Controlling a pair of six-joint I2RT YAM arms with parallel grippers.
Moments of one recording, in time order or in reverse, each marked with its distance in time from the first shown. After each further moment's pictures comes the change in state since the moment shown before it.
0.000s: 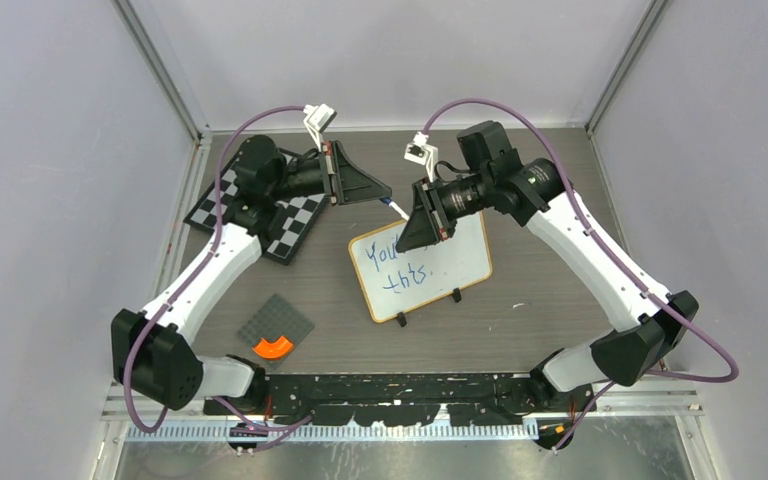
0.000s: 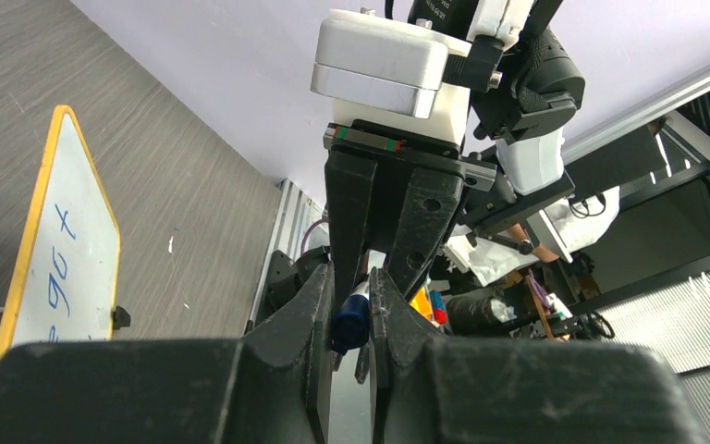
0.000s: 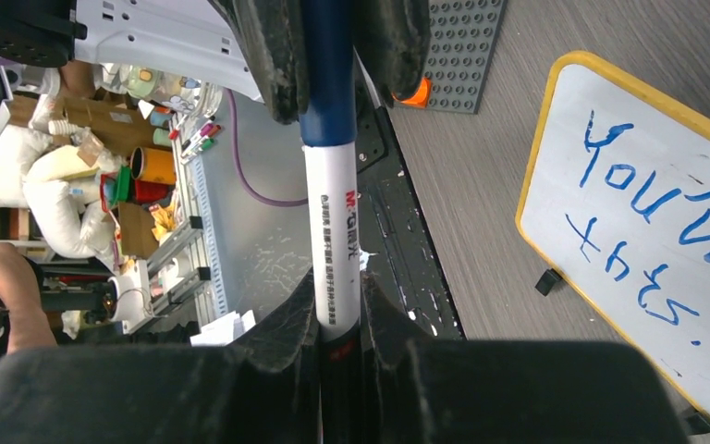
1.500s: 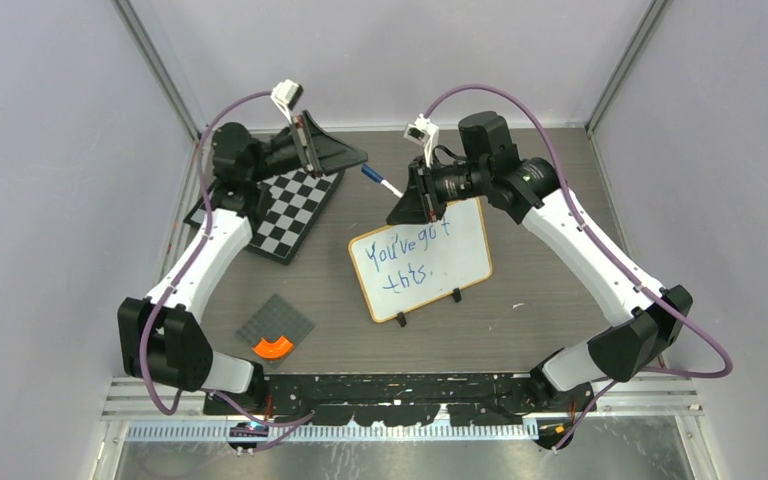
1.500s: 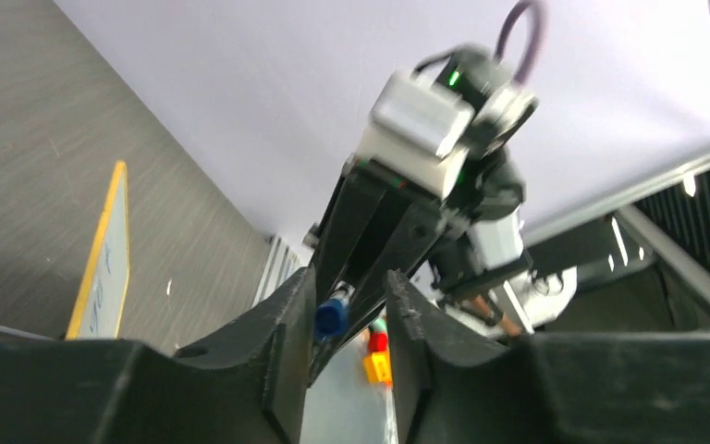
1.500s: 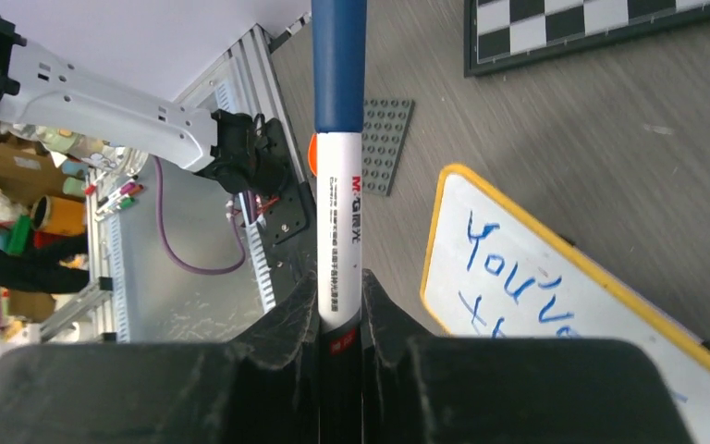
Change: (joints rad) left arm 0.150 0.068 0.040 0.164 0.008 -0.246; right arm -0.023 0.031 0.008 0.212 0.107 -0.054
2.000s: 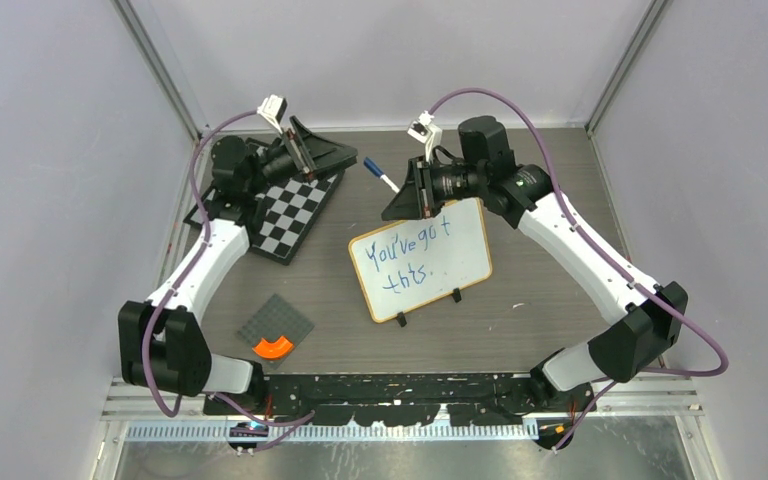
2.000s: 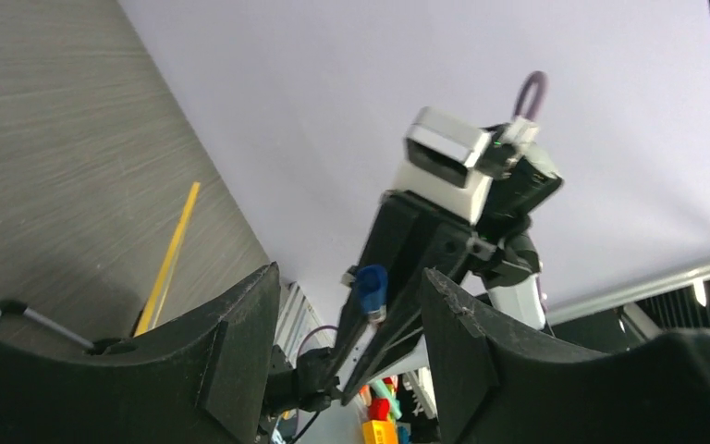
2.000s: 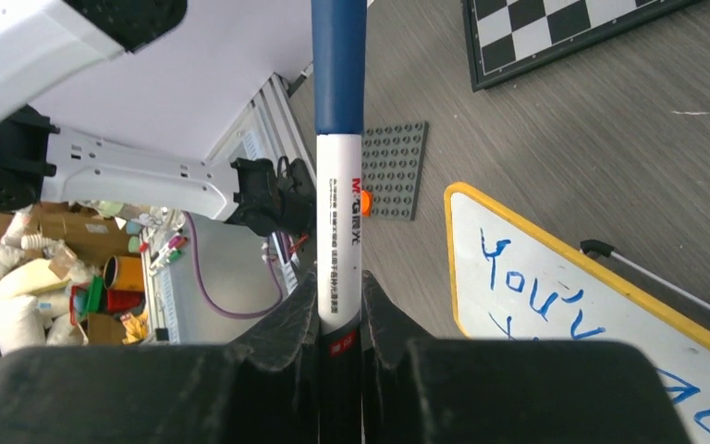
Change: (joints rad) left arm 0.070 -0.024 -0.091 0.019 -0.147 -0.022; right arm -0.018 -0.013 -0.120 0.163 0.006 0.223
